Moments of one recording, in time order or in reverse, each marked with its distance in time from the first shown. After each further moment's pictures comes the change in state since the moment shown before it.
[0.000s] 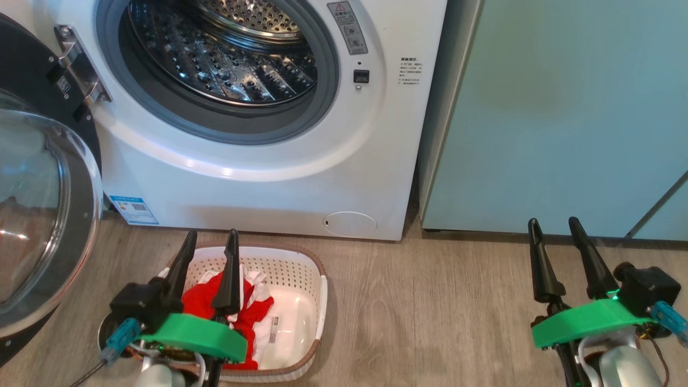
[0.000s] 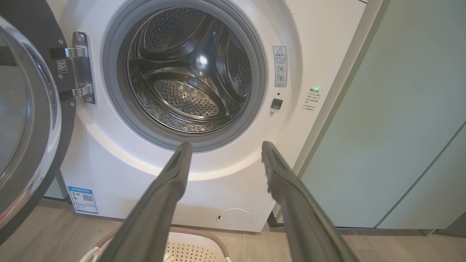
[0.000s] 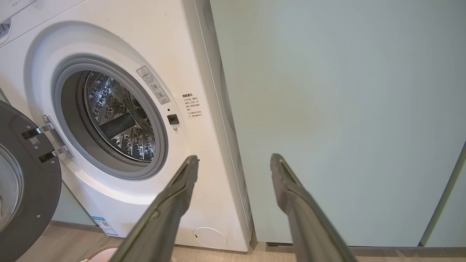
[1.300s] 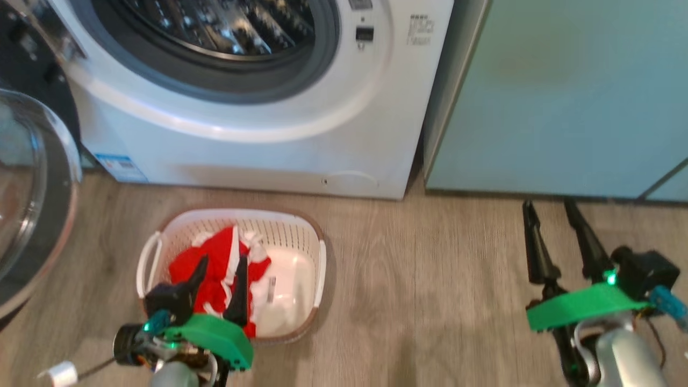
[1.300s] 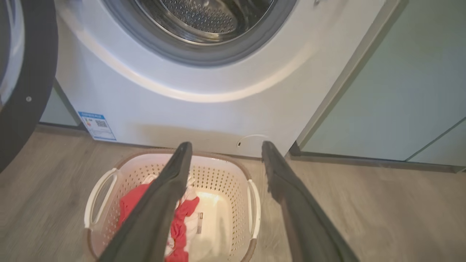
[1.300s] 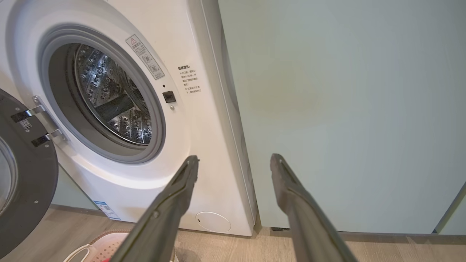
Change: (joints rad) left arm -0.063 -0.001 -0.032 0.257 0.048 0.028 0.000; right arm -0.027 0.000 0.022 -0.020 -0.001 0.000 0.000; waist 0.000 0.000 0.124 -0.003
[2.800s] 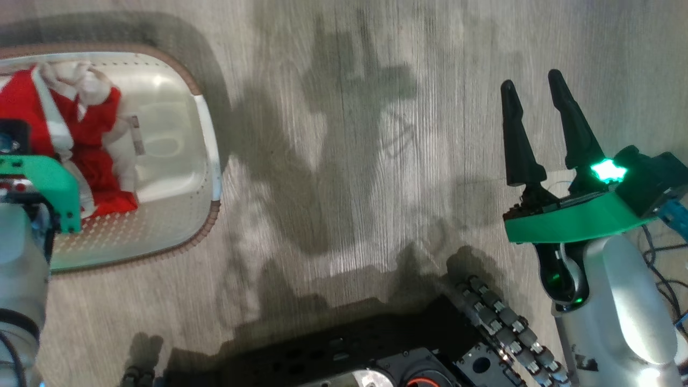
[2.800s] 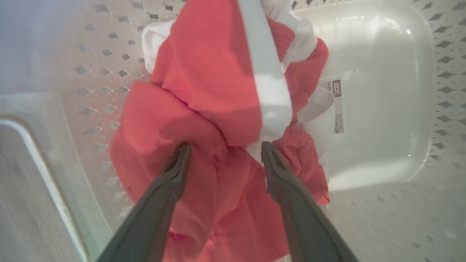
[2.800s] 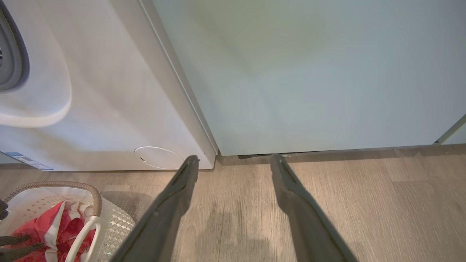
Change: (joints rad) left arm -0.837 0.306 0.004 0.925 0.179 0.036 0.160; right arm -0.283 -0.001 0.112 -0.113 0.047 0.000 0.000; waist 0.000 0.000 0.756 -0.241
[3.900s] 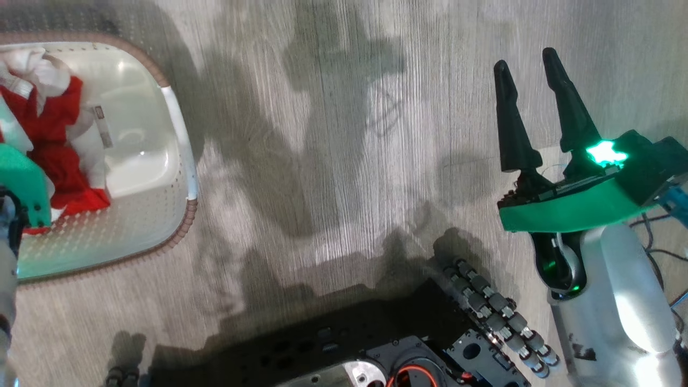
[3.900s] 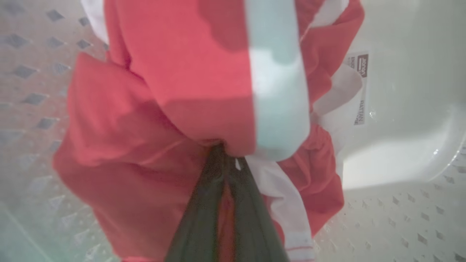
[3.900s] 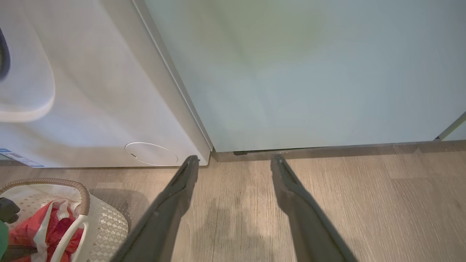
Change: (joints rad) left arm -0.044 0.068 -0.012 0.006 -0.065 -0.037 0.117; right arm -0.045 0.000 0.030 -0.021 0.018 0.000 0.000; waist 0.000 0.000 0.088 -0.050
